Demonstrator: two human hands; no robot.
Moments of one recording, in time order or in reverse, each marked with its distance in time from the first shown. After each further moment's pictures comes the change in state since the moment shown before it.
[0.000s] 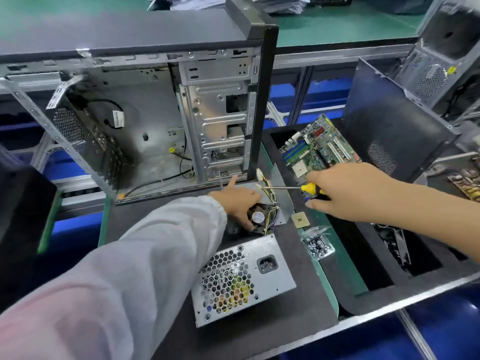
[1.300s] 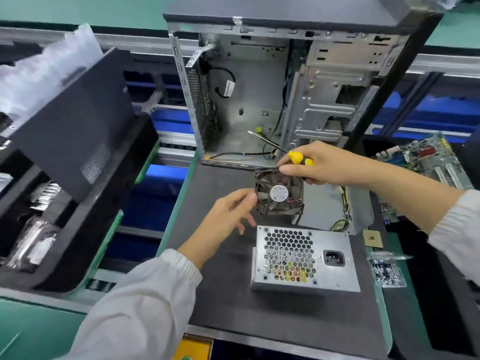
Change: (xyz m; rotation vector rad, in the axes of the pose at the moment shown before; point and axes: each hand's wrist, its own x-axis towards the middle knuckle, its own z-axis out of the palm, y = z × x) left_hand -0.213 0.053 0.048 -1.707 0.865 -0.522; right_hand 0.123 -0.094 -0.016 0.988 -0.165 -0.484
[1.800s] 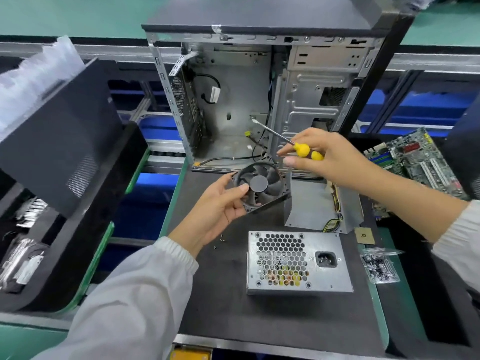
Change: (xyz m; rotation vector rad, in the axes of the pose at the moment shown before) left_hand 0.028 0.022 -0.002 -0.493 -0.126 -0.038; right_hand -0.021 0.007 -0.007 -0.068 0.398 -0.242
